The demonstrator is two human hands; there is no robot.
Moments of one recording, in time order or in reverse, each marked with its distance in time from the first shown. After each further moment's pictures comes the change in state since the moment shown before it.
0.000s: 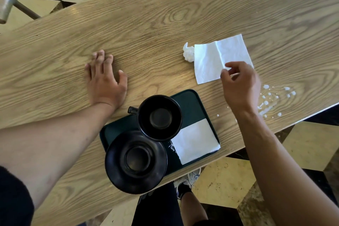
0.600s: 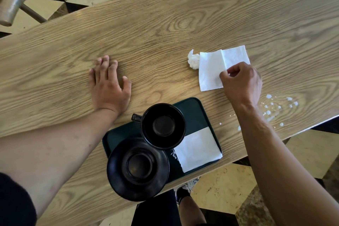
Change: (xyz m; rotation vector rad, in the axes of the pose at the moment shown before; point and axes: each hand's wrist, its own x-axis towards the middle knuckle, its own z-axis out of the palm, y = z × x) left_hand -0.001 0.003 -0.005 0.008 -0.014 0.006; right_hand 0.034 -0.008 0.017 -0.207 0.015 0.094
